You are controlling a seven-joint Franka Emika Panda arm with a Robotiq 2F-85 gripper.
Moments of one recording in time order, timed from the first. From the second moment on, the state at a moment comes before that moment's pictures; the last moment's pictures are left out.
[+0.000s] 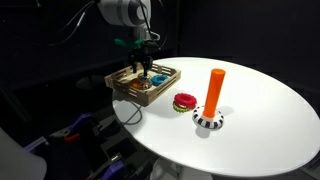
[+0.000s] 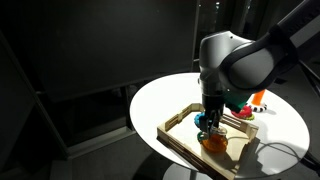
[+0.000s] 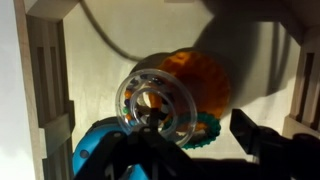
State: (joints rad) arm 0.24 0.44 0.15 -2.09 -0.09 2.37 0.21
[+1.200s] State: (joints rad) arm 0.19 0.32 0.12 -2.06 -0.08 2.36 0.19
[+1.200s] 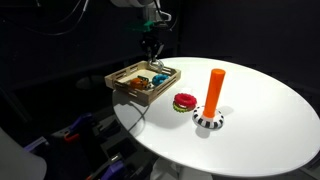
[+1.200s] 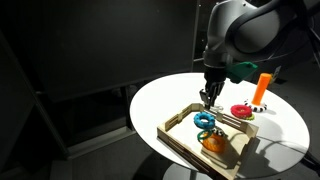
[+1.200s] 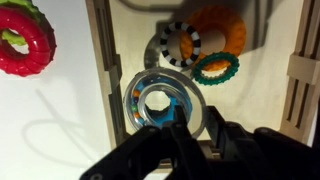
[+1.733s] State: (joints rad) arm 0.15 0.28 0.01 -2.07 -0.15 2.36 0.21
